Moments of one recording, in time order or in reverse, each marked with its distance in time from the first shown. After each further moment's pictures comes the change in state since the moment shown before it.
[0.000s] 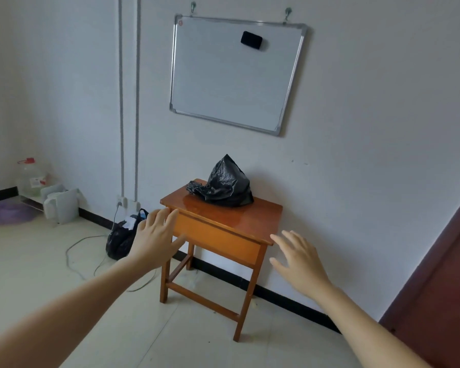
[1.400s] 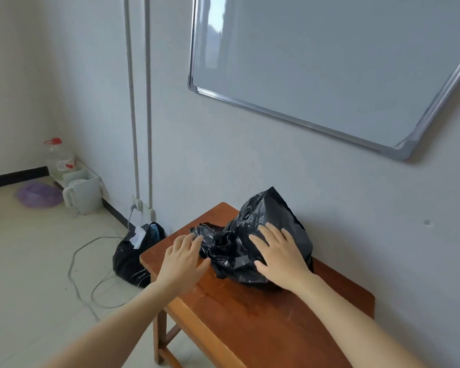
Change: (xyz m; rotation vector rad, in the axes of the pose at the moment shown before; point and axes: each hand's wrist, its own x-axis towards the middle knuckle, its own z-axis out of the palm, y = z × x) left_hand 0.465 -0.068 0.247 -0.043 -0.184 -0.230; right_hand 0.591 0.079 0.163 -0.156 -0.080 -0.526
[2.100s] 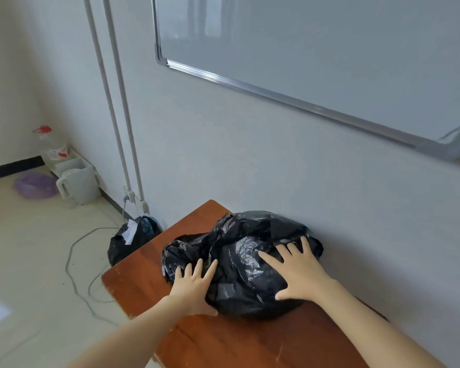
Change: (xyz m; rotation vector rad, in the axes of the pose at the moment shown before) left_hand 0.108 0.035 0.101 0.270 -0.539 -0.016; right_hand 0.051 0.137 0.066 -0.193 -0.404 -0.089
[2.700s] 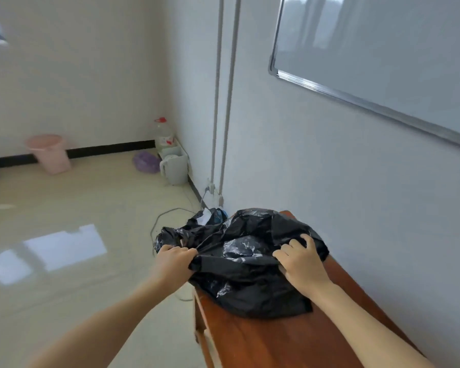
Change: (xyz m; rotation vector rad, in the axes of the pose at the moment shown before) left_hand -0.096 -0.117 0.001 -0.107 0.512 -0.386; right_hand 0.088 -0.077 -0.029 -0.045 0.832 -0.345
